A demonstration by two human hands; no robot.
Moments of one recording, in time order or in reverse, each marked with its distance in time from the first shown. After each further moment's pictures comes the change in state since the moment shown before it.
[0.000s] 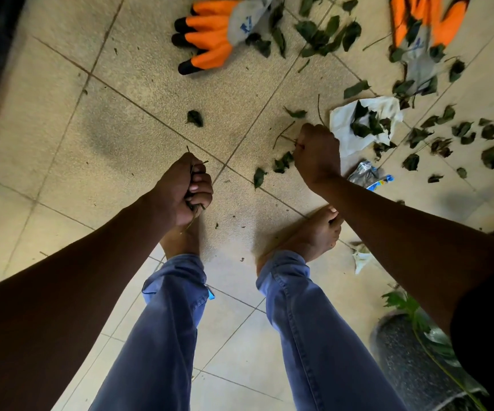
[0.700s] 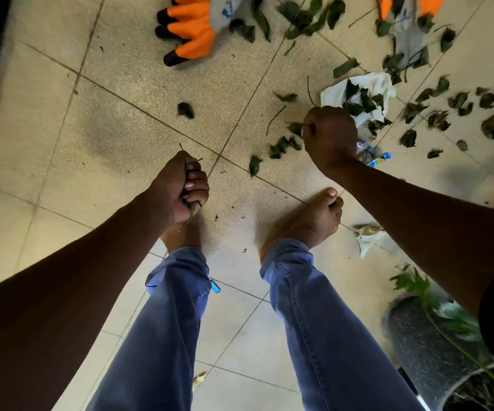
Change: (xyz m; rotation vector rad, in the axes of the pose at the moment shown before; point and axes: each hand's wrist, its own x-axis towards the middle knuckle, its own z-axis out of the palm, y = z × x) left_hand -0.001 -0.013 -0.006 0.006 -0.032 -0.012; right_hand -0.015 0.027 -0.024 -0.058 0.068 -0.044
